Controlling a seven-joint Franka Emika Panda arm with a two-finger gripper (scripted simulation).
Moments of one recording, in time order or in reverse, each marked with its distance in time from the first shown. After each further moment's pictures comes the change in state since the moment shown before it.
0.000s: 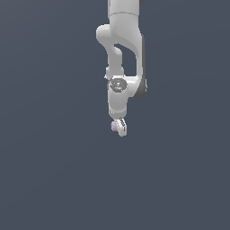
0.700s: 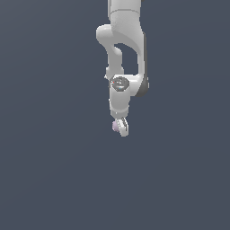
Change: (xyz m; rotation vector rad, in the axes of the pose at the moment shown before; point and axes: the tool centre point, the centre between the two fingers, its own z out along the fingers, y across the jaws) arm -0.005 -0.008 -0.009 -0.001 0.000 0.001
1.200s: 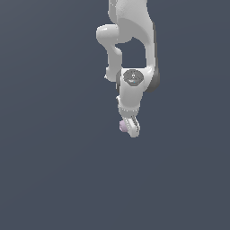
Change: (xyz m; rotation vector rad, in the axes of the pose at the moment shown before) arm -0.029 -0.041 -0.049 0.000 0.002 0.000
